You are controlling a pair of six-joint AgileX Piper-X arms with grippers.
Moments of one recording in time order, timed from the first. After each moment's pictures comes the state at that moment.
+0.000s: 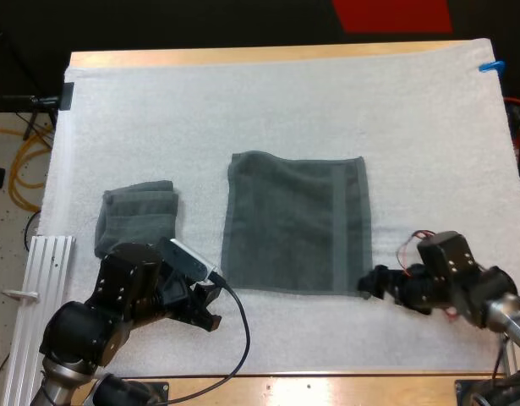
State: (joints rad) left arm -0.41 0.67 -0.69 1.04 0.28 -1.72; right arm 0.42 1.14 -0.43 0.53 -0.42 -1.14
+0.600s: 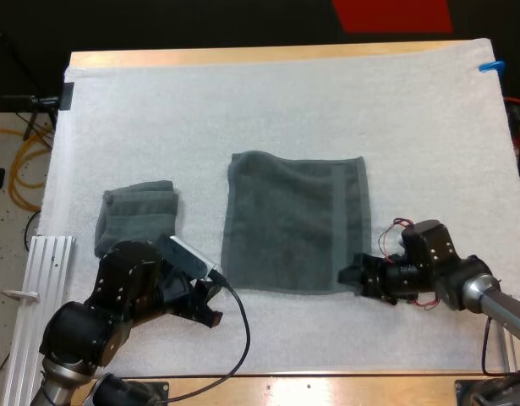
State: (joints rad) left arm -0.41 0.67 -0.69 0.99 0.28 -1.72; right arm 0.42 1.38 -0.43 0.24 -0.62 -1.00
